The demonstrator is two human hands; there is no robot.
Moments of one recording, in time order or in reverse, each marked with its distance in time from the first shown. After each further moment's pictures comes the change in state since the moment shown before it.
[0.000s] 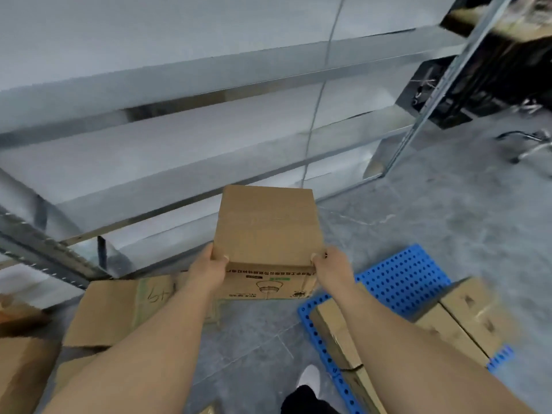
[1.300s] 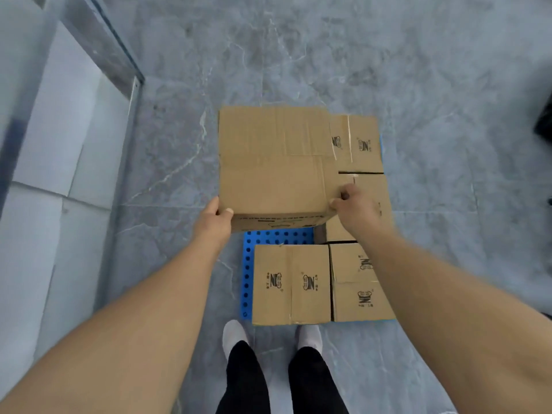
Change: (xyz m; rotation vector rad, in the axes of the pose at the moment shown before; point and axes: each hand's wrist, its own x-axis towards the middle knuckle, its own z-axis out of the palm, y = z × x) left_hand 0.179 0.193 0.536 0.572 -0.785 0.369; right_hand 0.224 0.340 -0.165 0.523 0.602 0.819
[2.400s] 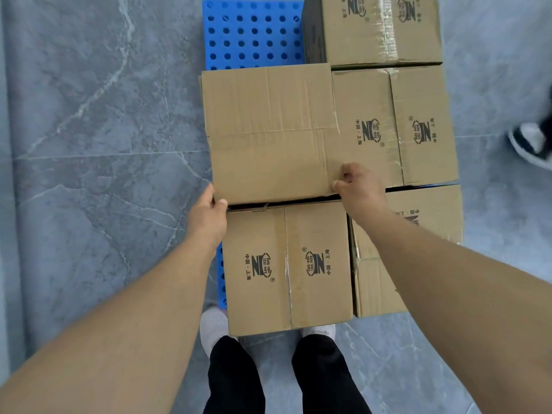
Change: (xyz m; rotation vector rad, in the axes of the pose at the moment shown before) left_hand 0.157 -0.187 0.167 0.022 -0.064 -0.037; right_hand 0.150 0.203 0.159 -0.109 -0.045 0.101
